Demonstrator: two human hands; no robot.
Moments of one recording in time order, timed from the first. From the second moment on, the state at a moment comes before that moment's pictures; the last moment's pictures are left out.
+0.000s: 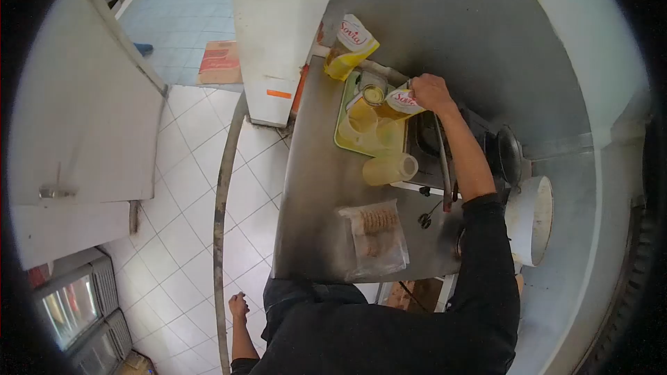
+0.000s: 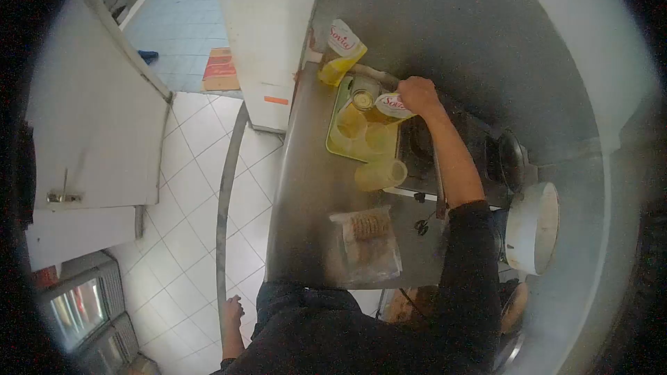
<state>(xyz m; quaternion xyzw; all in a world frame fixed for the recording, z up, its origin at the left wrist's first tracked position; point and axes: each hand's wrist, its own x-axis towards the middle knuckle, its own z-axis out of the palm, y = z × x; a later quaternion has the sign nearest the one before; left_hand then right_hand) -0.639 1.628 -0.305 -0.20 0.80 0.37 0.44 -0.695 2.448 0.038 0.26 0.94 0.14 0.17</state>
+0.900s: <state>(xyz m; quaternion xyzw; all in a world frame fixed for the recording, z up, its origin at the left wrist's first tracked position) -0.604 1.630 -0.304 -0.31 0.75 0.38 0.45 -0.685 2.496 0.034 0.42 0.88 -0.15 0.17</state>
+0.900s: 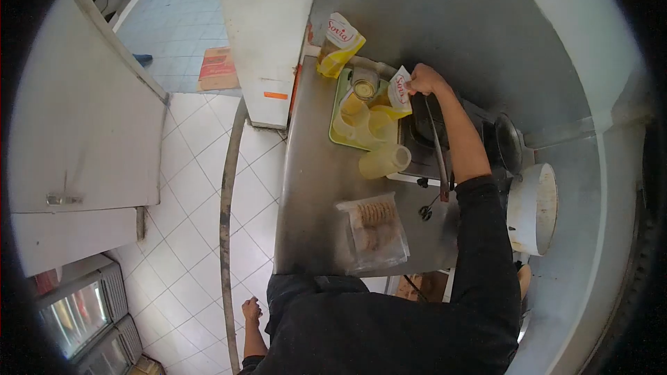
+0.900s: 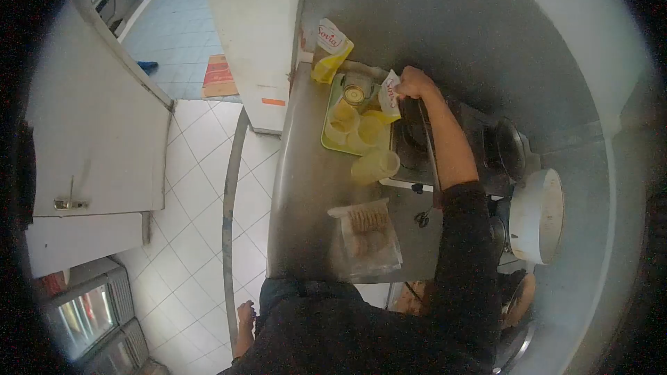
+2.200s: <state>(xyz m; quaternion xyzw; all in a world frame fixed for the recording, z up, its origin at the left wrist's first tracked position) -0.646 1.666 -0.313 -0.14 0.76 0.40 0.48 -0.413 2.309 -0.020 0.66 0.74 -0.14 -0.02</state>
